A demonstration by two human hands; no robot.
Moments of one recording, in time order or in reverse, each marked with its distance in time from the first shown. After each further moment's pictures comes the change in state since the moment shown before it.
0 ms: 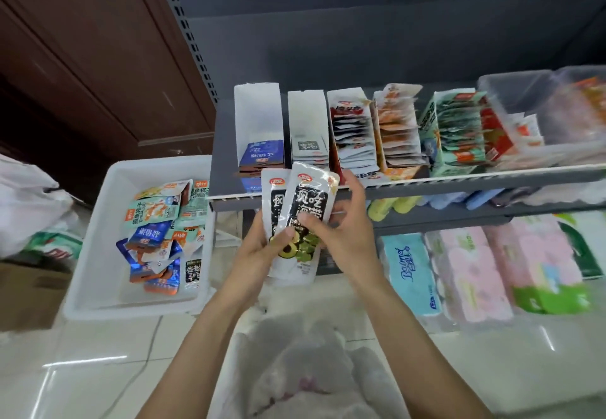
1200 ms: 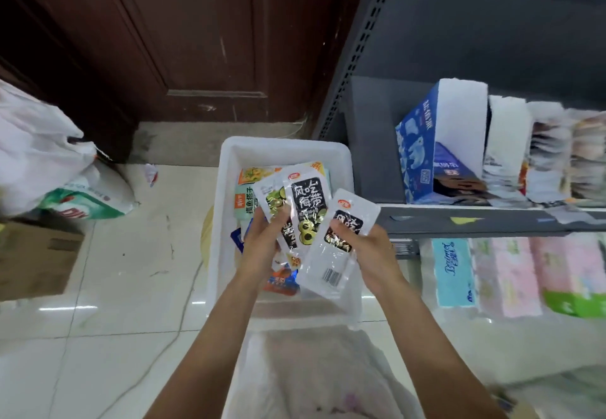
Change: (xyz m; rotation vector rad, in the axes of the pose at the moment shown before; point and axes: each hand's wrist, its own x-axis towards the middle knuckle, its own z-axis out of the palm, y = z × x) left_hand 0.081 -0.068 -0.332 -0.358 0.186 -0.316; right_hand 0.041 0.029 0.307 0.124 0.056 0.489
